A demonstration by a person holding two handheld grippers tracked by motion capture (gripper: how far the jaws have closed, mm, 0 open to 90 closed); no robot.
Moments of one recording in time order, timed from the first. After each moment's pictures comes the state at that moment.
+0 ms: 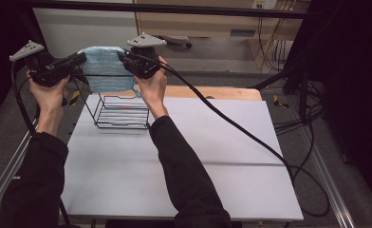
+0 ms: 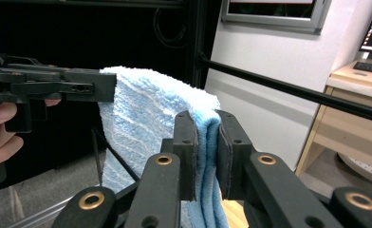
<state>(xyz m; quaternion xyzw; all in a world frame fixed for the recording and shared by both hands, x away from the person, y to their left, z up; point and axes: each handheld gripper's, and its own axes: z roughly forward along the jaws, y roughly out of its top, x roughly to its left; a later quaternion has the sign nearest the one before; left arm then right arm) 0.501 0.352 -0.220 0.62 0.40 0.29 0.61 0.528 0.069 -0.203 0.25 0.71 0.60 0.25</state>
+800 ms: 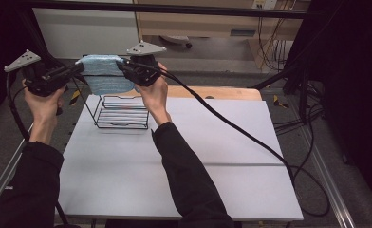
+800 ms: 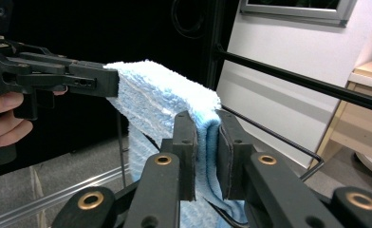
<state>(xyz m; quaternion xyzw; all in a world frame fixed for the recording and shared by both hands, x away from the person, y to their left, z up) 0.479 0.361 -0.232 0.64 0.38 0.28 0.61 0.515 0.066 -0.213 0.23 0.73 0.60 0.23</state>
